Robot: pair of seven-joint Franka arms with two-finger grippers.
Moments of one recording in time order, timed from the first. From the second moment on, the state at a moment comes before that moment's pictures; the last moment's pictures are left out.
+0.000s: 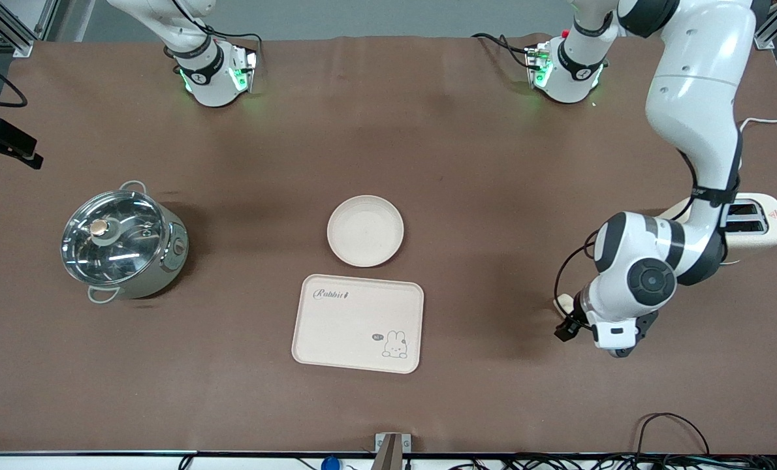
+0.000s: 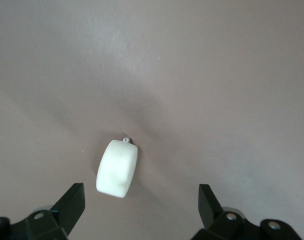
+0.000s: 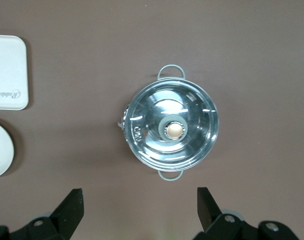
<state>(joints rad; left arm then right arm) -0.06 0.70 -0.17 -1.45 0.19 2.15 -1.09 -0.14 -0.04 0.05 -1.55 -0.02 1.50 -0.03</state>
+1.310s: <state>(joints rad) 0.07 0.08 -0.17 -1.45 0.07 1.56 -0.09 -0.12 -0.04 0.03 -1.56 0.01 1.46 -0.03</state>
